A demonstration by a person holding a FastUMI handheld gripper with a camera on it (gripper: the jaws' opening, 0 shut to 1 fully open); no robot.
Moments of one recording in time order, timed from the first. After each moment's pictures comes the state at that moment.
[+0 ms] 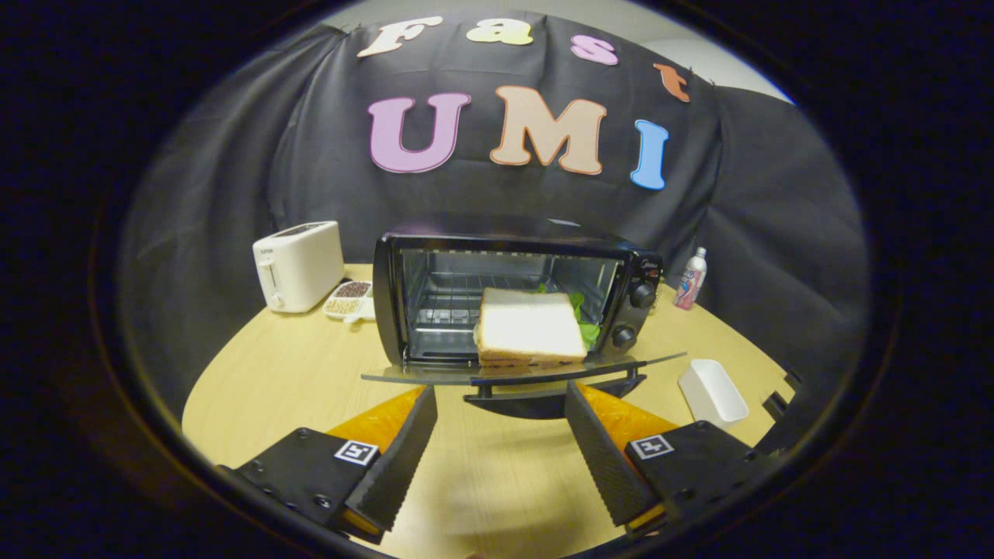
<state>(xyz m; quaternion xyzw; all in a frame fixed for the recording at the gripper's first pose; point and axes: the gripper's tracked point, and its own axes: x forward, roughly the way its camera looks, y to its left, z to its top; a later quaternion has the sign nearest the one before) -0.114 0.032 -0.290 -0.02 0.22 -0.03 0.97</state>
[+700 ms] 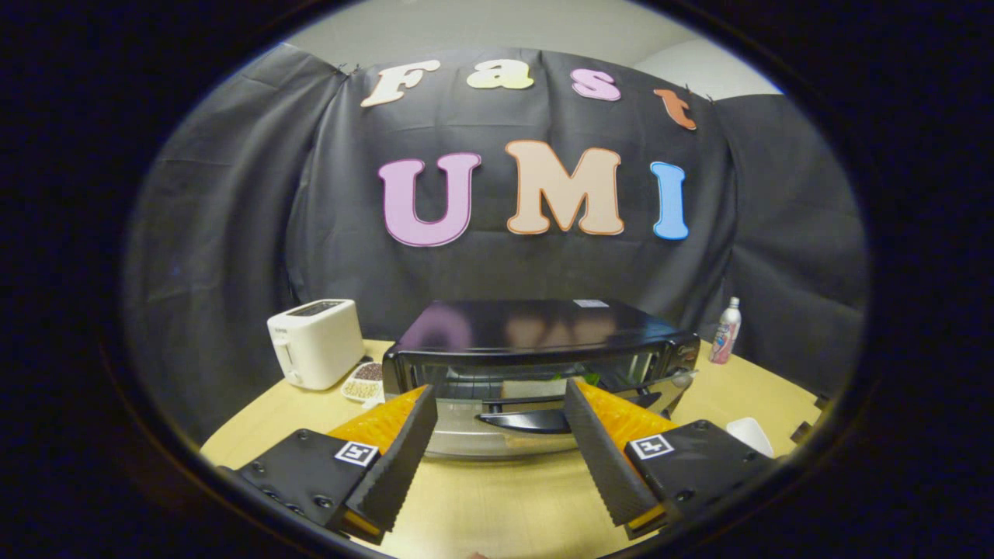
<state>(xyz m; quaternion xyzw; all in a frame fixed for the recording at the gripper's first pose) -0.032 0.049 -0.231 0.02 0.10 0.02 0.99</state>
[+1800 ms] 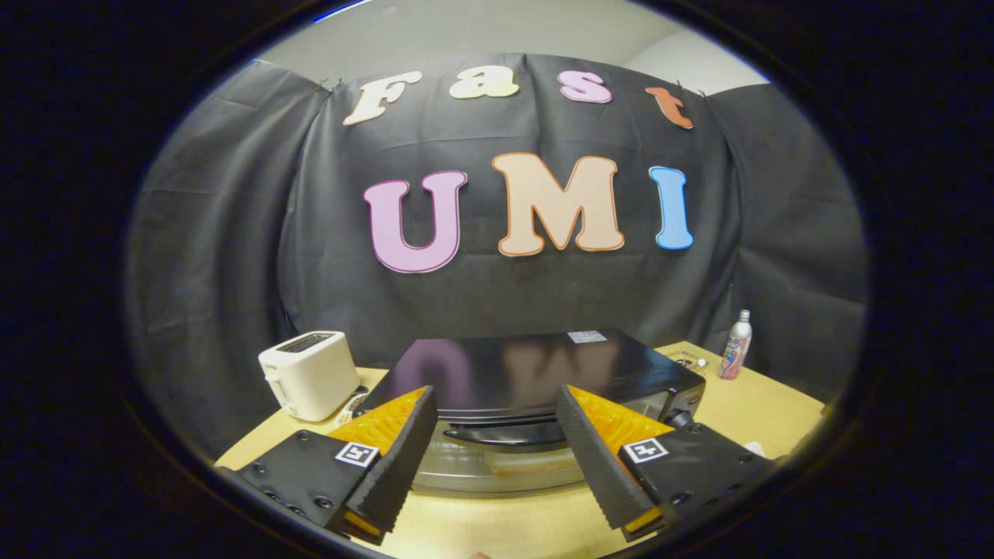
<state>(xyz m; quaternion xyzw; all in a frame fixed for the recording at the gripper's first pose) 0.000 0.018 -0.189 0.04 0.09 0.03 0.99</state>
